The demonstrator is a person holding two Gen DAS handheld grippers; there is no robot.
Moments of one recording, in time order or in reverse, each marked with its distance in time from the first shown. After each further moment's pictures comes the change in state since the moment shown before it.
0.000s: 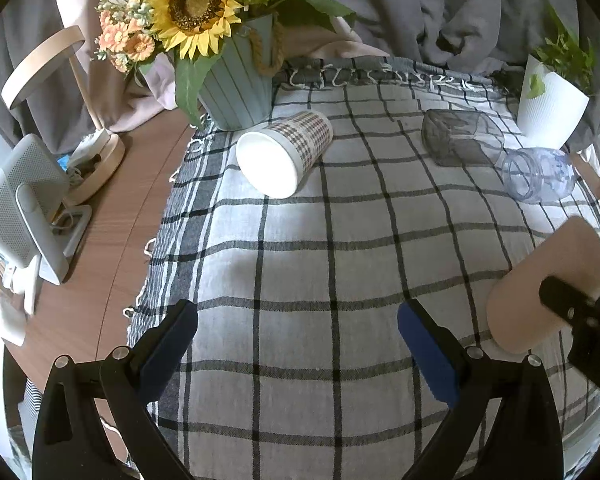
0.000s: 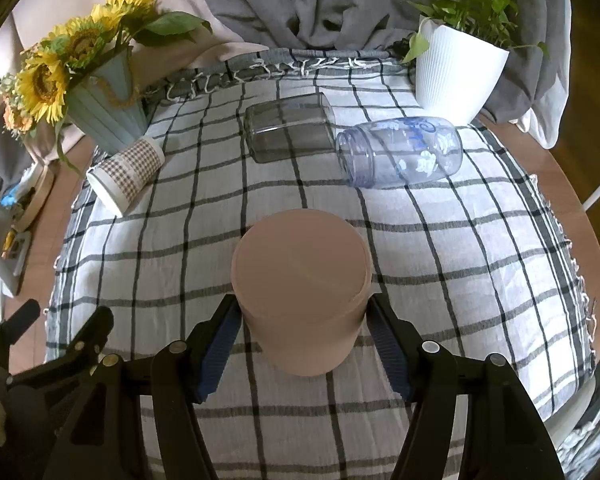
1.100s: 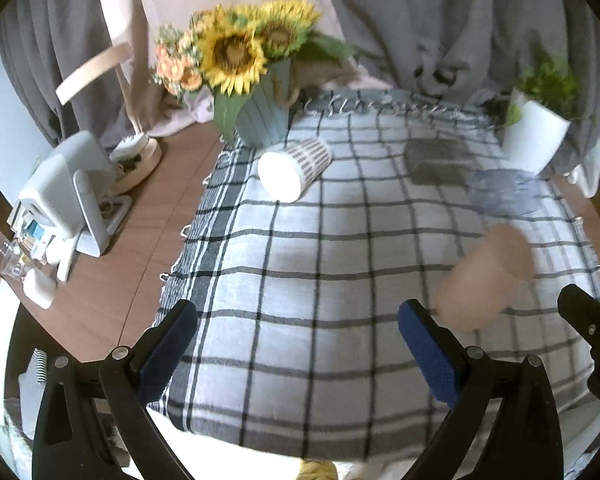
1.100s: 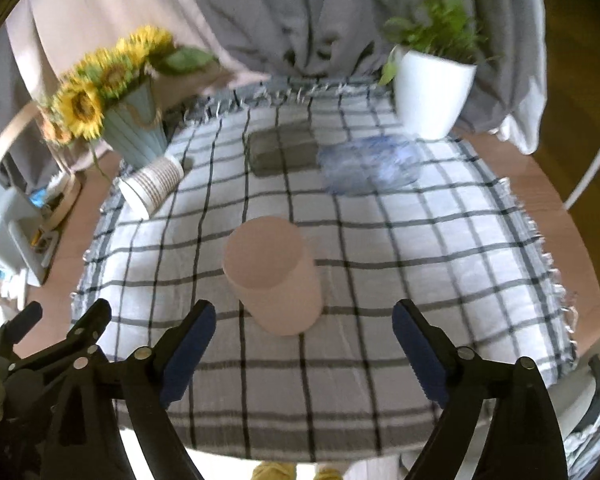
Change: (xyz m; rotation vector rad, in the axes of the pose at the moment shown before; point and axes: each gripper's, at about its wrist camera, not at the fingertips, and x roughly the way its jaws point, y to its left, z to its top) left arm -0.100 -0.017 -0.030 -0.074 -0.072 0.035; right arm -0.088 -0.039 -0.031 -0.007 -0.118 0.044
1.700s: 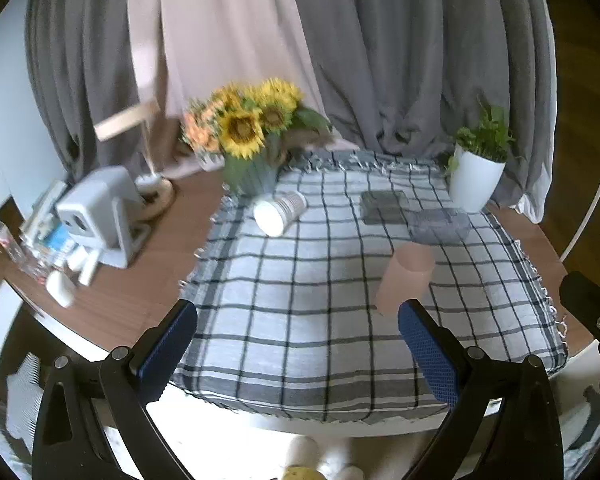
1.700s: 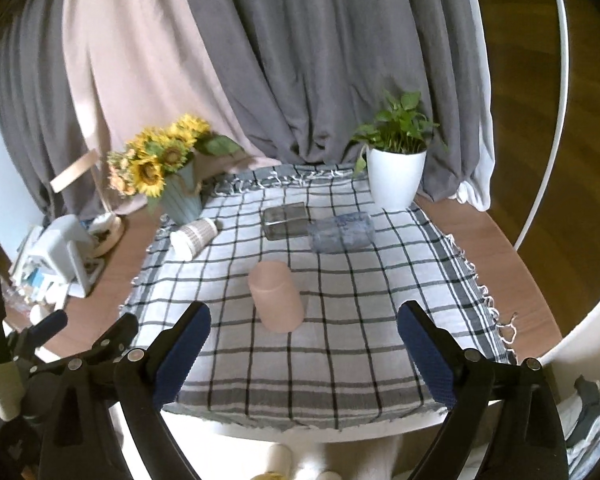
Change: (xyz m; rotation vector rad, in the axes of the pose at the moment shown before) left arm -0.136 -0.003 -0.036 -0.020 -0.196 -0.034; right arm -0.152 -0.028 -0.041 -0.041 -0.250 0.050
